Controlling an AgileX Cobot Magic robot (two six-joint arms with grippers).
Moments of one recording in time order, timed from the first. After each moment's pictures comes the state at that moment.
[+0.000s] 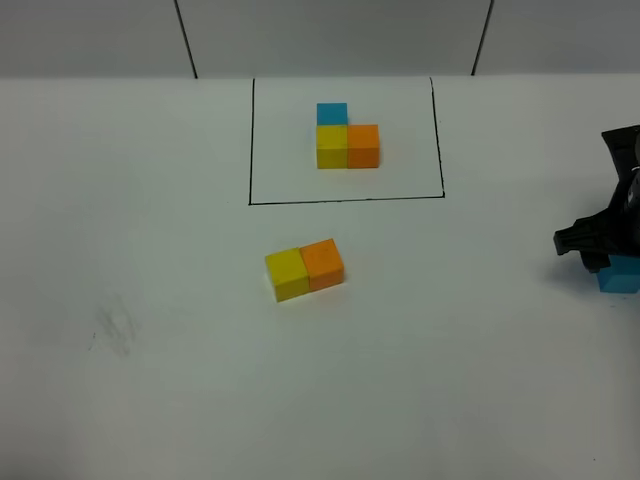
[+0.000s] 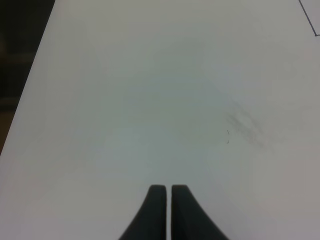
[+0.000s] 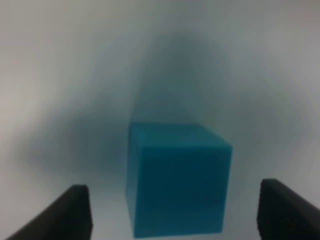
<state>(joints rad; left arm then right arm) 0.00 -0.01 -0.51 0.11 1.06 0.05 0.08 1.81 -0.99 -0.36 0.65 0.35</state>
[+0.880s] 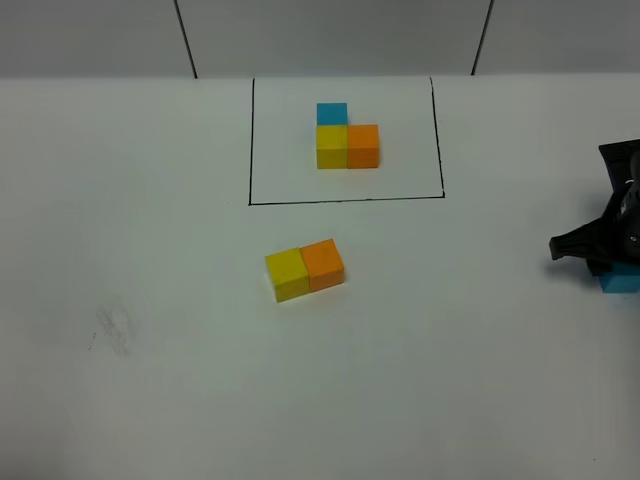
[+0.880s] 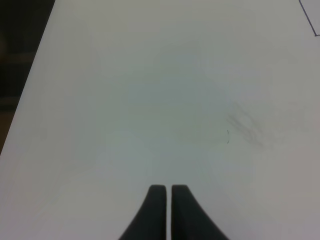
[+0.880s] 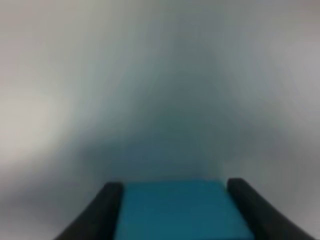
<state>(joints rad) 0.00 -0.01 -0.51 0.11 1.06 0.05 0.04 1.92 -0.99 -0.37 0.51 0.35</state>
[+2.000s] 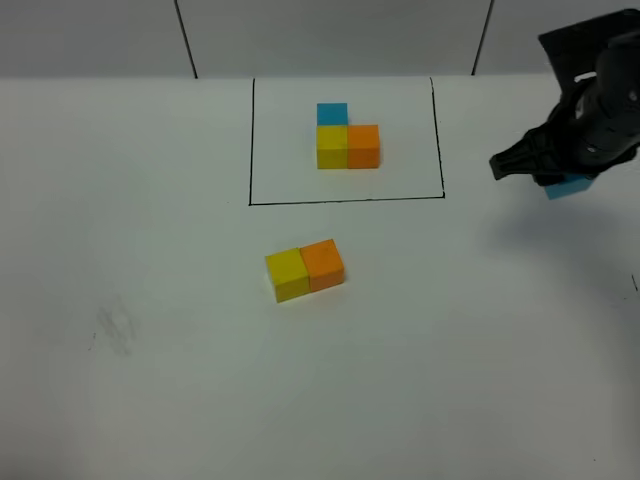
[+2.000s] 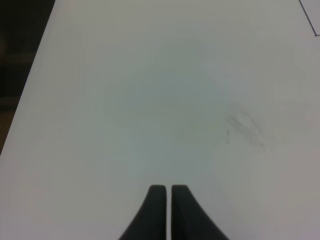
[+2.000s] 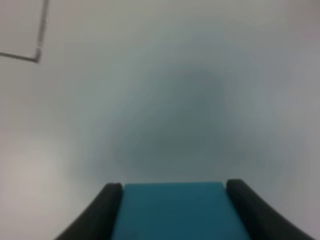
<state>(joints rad) 0.00 -0.01 -0.51 0.11 1.06 0.05 0.28 1.71 -1.22 -0.29 0.72 0.24</state>
